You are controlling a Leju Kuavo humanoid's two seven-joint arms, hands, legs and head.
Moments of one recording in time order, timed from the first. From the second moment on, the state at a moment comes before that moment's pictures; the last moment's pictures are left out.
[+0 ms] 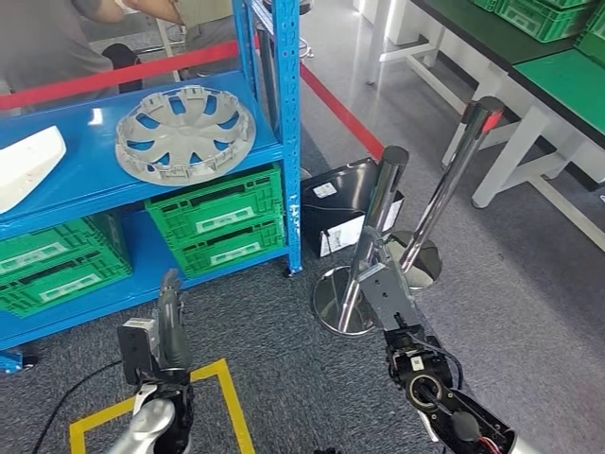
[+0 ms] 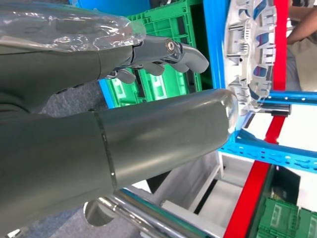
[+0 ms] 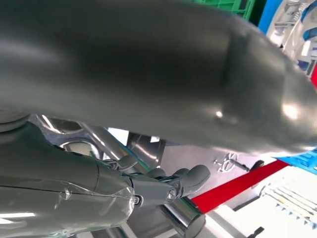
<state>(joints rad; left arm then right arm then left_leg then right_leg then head) -0.26 0.04 -0.75 -1.18 0.56 0.51 -0.55 -0.11 -0.21 0.71 -1.60 0.12 -0.56 -0.05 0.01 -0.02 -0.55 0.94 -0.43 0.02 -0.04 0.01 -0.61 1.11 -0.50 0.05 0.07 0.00</state>
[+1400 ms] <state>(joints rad) -0.25 0.04 -0.75 -1.19 0.55 0.52 -0.54 -0.11 -0.22 0.70 -1.61 0.12 -0.54 -0.06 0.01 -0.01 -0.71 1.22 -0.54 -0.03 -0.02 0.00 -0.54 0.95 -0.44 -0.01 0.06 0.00</state>
